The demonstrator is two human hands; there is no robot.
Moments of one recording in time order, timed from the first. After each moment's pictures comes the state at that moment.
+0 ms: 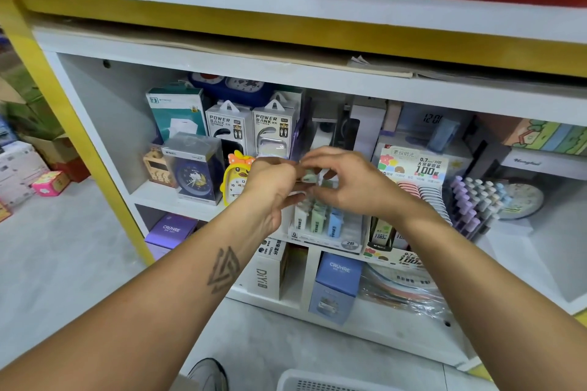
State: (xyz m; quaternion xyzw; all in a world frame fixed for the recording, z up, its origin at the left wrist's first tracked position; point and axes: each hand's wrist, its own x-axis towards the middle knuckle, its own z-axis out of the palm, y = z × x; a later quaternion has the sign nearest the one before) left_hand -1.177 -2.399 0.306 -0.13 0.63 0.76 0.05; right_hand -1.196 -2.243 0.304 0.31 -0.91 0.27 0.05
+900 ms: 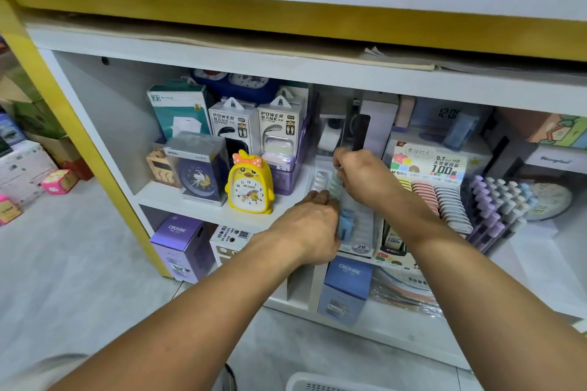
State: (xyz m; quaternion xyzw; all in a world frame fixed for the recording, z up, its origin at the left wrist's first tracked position) left_hand -1.174 -2.382 0.259 0.25 0.96 0.09 0.07; right_hand -1.242 -2.240 0.272 0.12 -0.99 0.10 0.06
